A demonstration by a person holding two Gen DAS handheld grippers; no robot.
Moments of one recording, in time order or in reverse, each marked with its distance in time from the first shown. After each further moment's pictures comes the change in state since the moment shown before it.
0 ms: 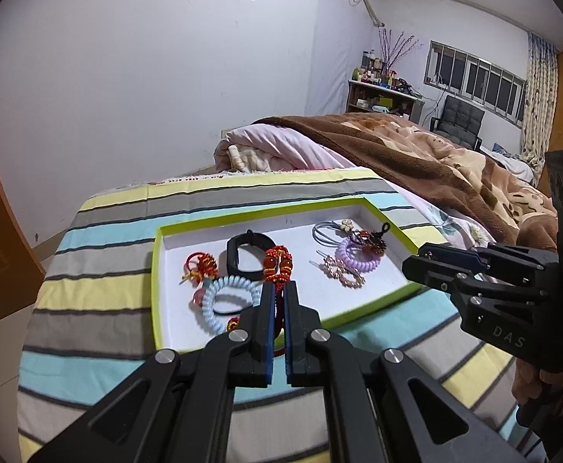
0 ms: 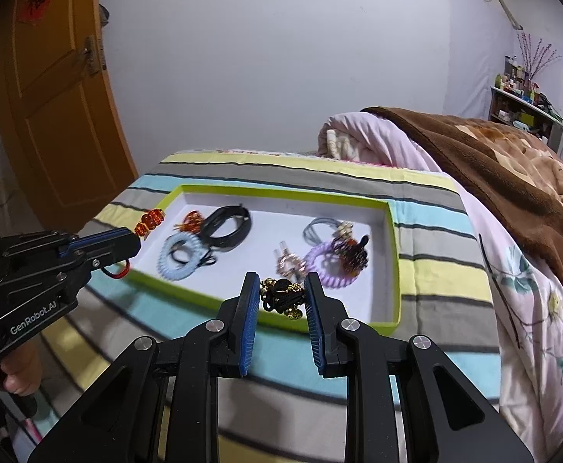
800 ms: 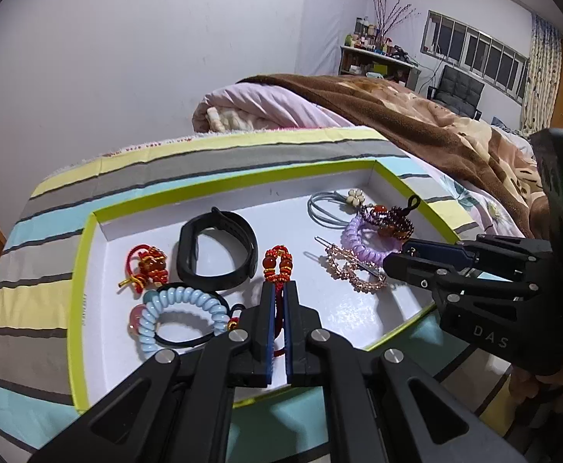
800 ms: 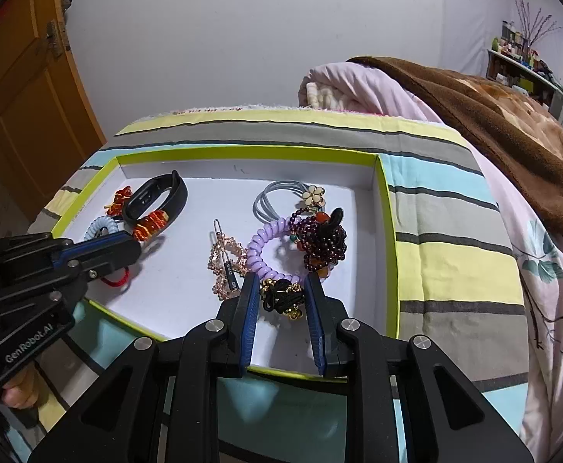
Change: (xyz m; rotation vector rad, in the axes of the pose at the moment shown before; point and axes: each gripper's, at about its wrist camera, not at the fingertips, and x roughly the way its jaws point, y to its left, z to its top) left arm 0.080 -0.009 0.001 0.020 0.135 -0.040; right arm 0.076 -0.041 -0.004 0.053 0.143 -0.016
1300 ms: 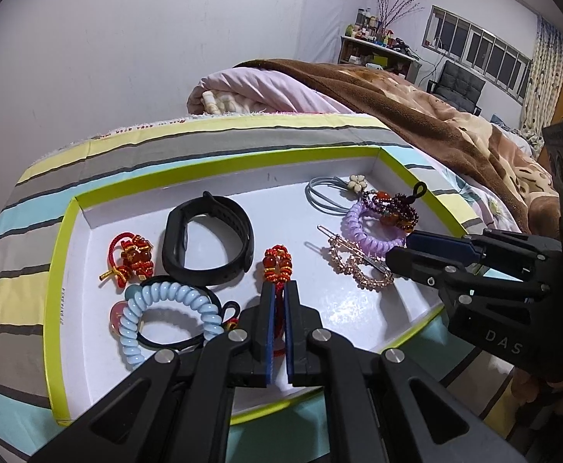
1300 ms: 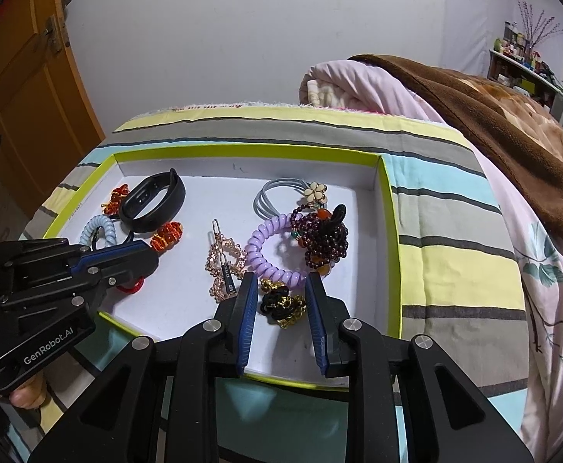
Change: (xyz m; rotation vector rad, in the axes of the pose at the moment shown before) left arm 0.015 0.003 -0.002 -0.019 0.042 -0.025; right arm 0.003 0.002 0.002 -0.008 0.009 -0.004
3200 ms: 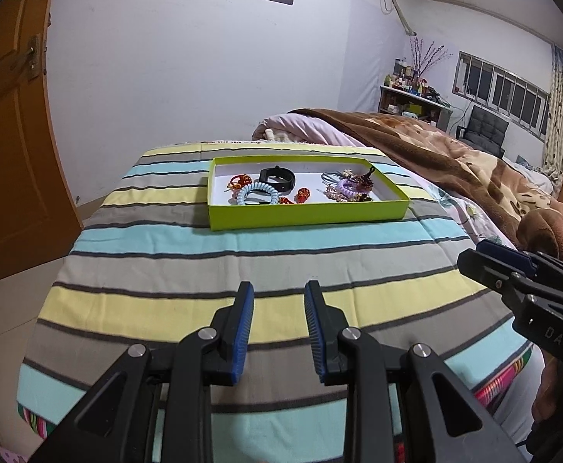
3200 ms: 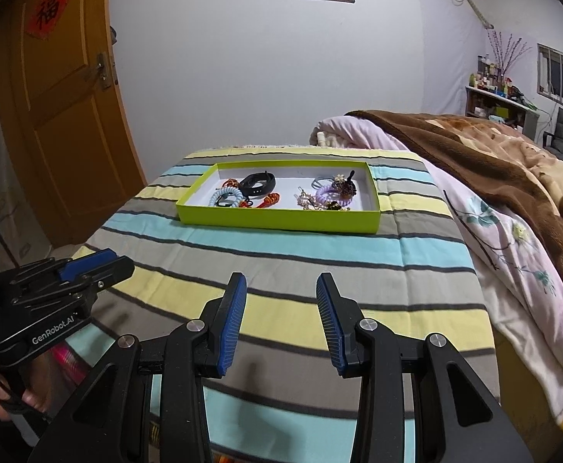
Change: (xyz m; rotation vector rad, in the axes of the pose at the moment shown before) left arm -0.180 -0.028 -0.131 -0.111 -0.192 0.179; right arm -0.178 0.074 -0.128 0.018 -0.229 -0.011
